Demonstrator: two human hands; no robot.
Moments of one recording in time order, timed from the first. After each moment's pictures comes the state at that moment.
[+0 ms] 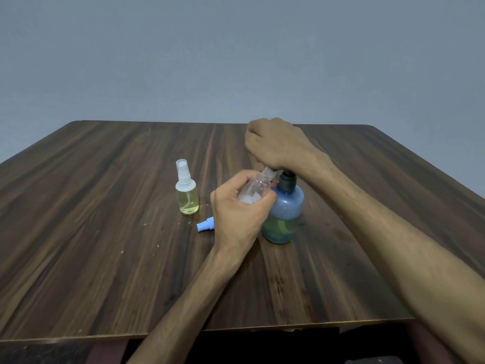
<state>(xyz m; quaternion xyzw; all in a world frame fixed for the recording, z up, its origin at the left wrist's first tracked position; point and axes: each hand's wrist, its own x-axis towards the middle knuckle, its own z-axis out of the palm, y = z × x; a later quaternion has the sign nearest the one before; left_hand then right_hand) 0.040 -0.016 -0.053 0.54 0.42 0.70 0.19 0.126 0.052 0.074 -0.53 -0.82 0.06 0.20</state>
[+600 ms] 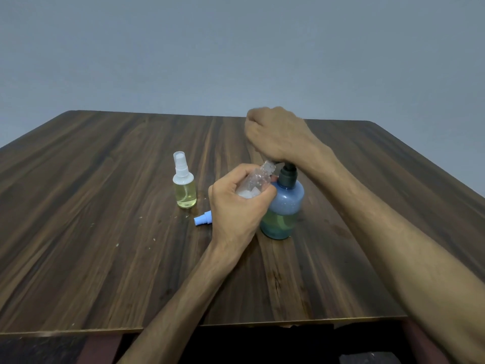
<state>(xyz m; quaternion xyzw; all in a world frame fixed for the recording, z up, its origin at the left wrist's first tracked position) 0.041 -0.016 -0.053 0.54 0.42 0.70 0.19 0.126 0.056 0.075 -0.52 -0.82 0.05 0.21</state>
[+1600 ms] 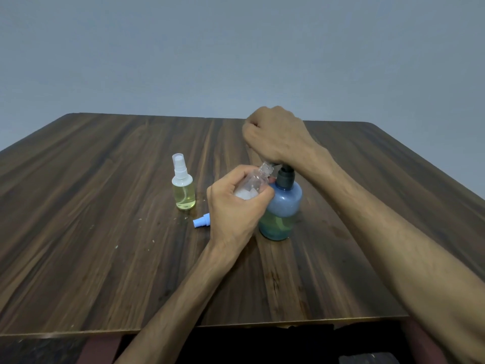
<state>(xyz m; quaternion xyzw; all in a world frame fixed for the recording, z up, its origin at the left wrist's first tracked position) 0.040 -0.017 -0.053 0.55 0.43 0.69 0.18 0.126 0.050 0.075 -0.52 -0.82 0.04 0.24</state>
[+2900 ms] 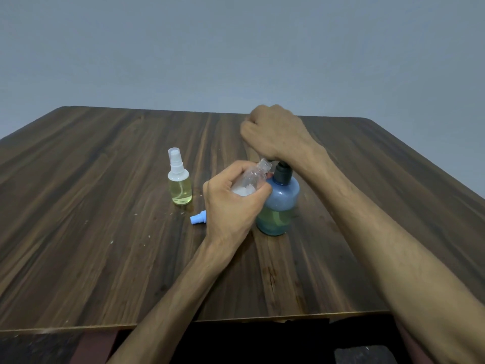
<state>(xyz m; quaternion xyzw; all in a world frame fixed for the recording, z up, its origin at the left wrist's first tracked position) 0.039 -0.017 -0.055 0.56 0.43 0.69 0.16 0.126 0.049 0.074 -0.54 -0.81 0.03 0.24</state>
